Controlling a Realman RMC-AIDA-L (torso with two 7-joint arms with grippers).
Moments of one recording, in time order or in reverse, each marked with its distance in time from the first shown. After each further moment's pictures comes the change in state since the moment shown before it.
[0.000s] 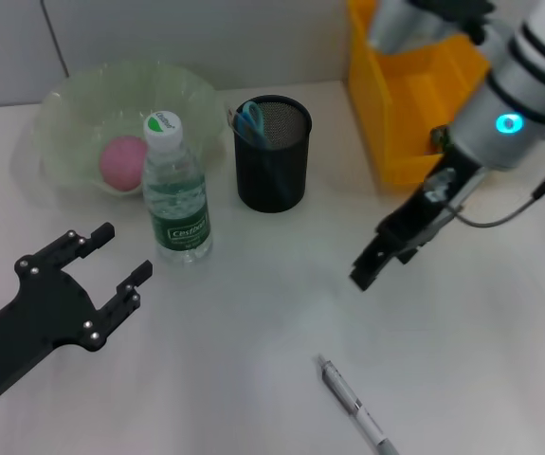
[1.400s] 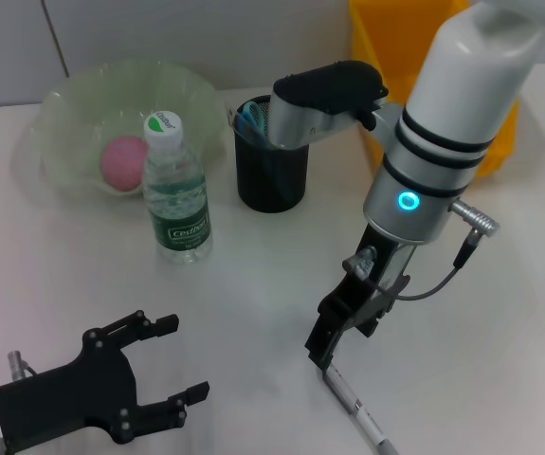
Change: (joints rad) left arm -0.047 0.053 0.014 0.071 0.402 0.025 -0.368; right arm 0.047 0.016 -0.414 0.134 0.207 0.123 0.257
